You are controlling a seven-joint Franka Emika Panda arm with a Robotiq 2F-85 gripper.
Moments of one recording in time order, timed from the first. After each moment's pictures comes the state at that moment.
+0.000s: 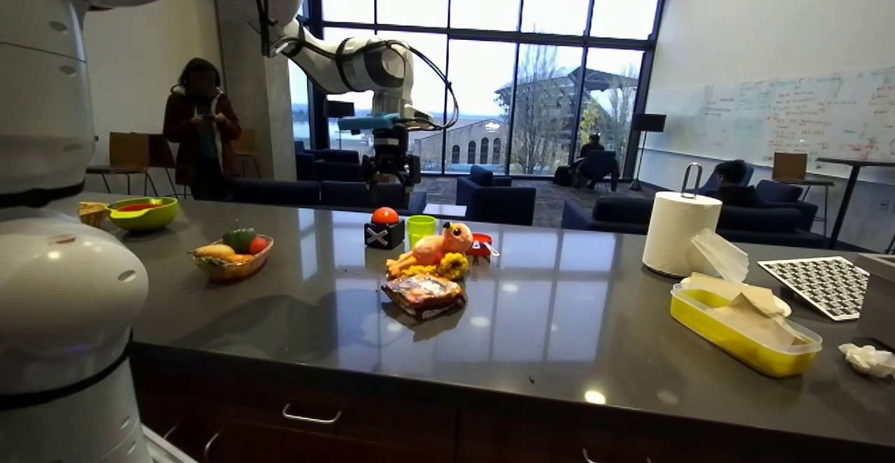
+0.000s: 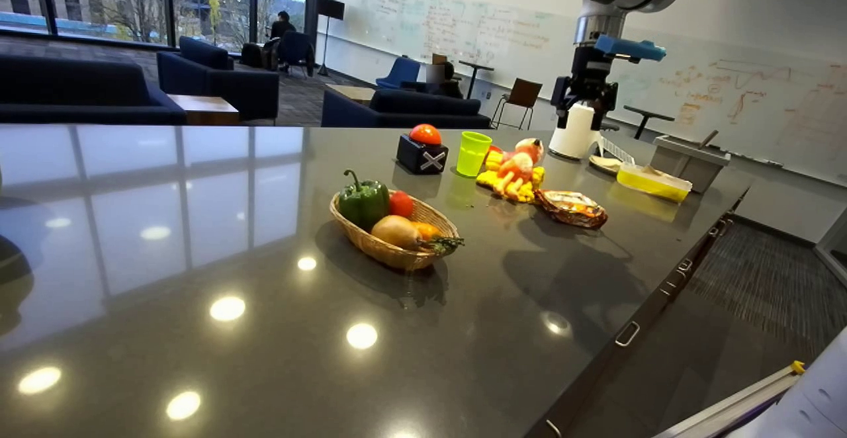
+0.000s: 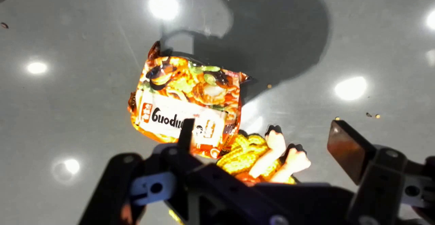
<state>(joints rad) -0.02 0.07 -0.03 -1.85 -0.07 1.77 0.09</state>
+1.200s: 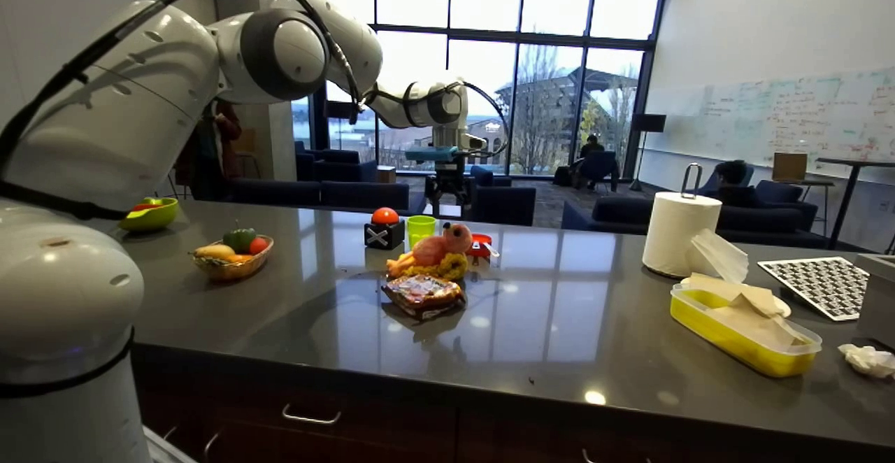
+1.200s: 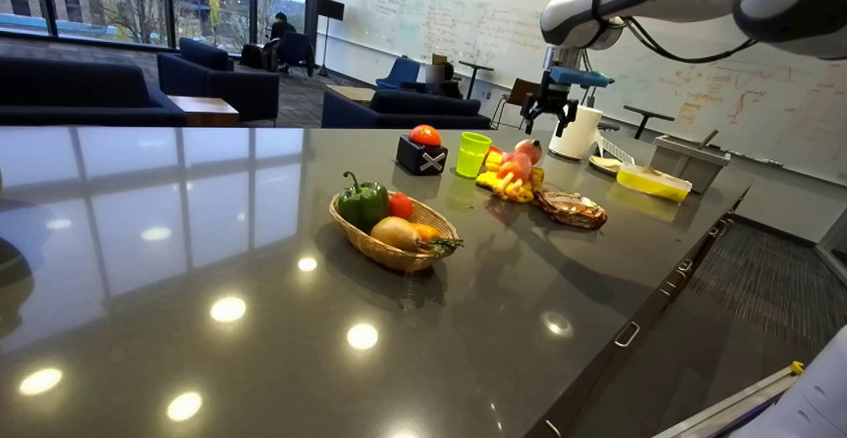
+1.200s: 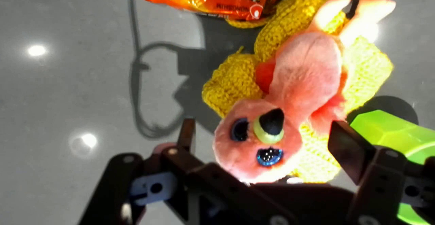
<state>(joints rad) -0.09 0.58 -0.08 -1.26 -0.03 1.81 0.10</state>
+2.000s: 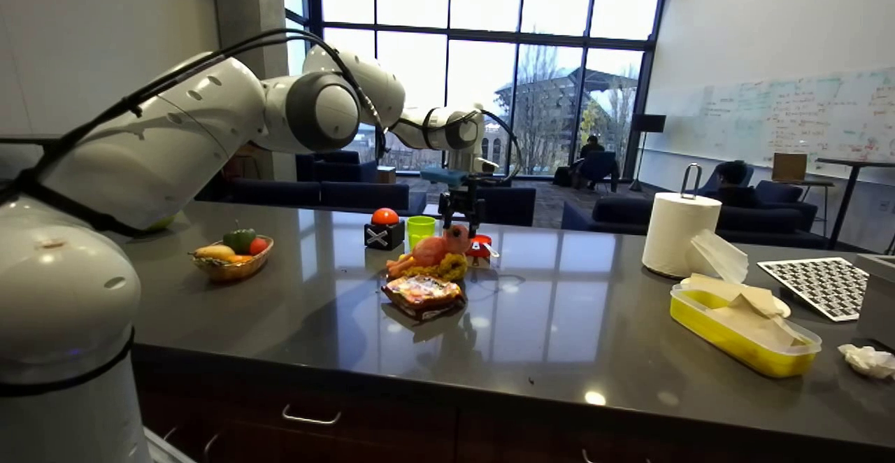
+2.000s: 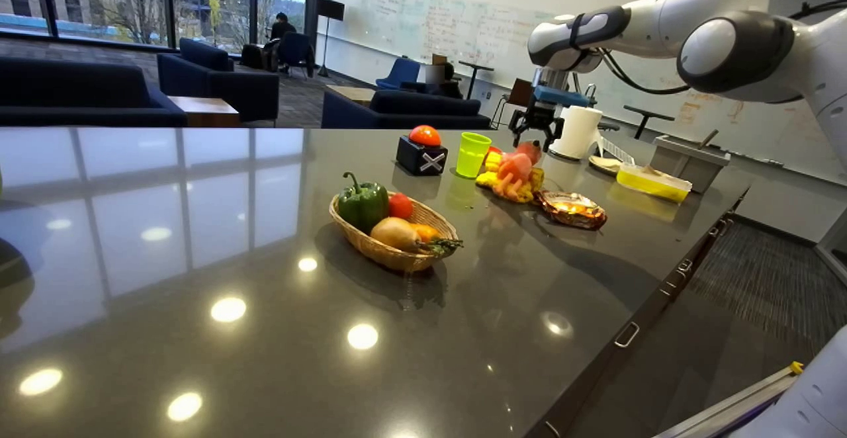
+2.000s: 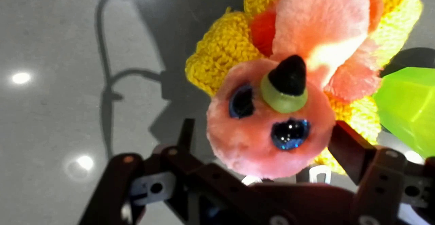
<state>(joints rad) -0.13 0.83 -0.08 -0.99 0.04 1.76 0.18</state>
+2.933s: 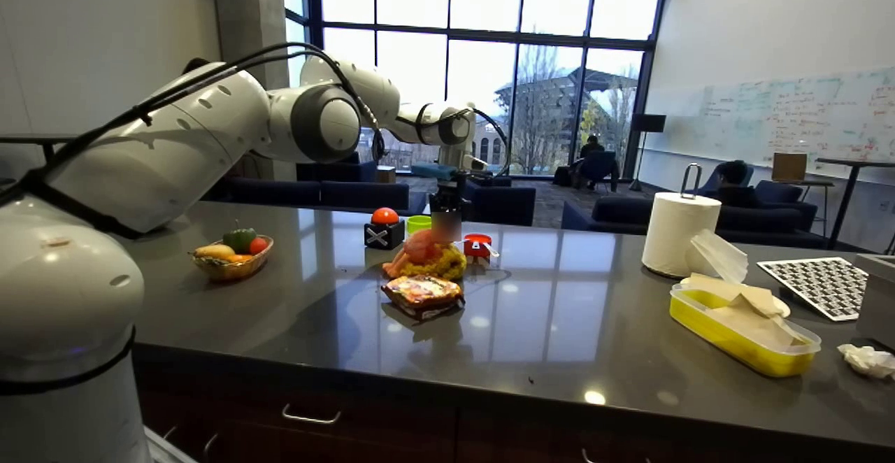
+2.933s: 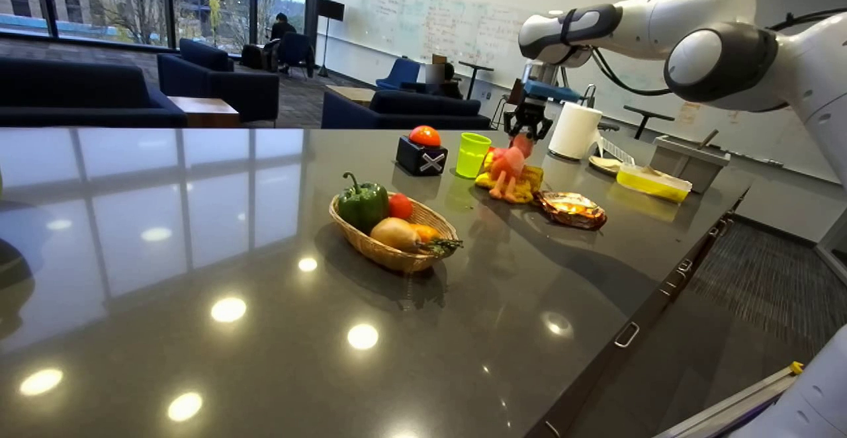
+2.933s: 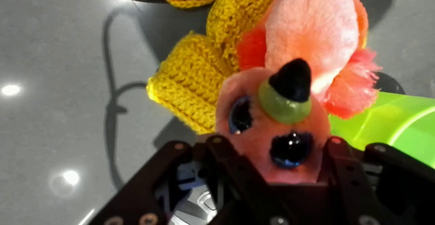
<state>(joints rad) -0.10 0.87 -0.06 -0.88 0.06 1.65 0.20</state>
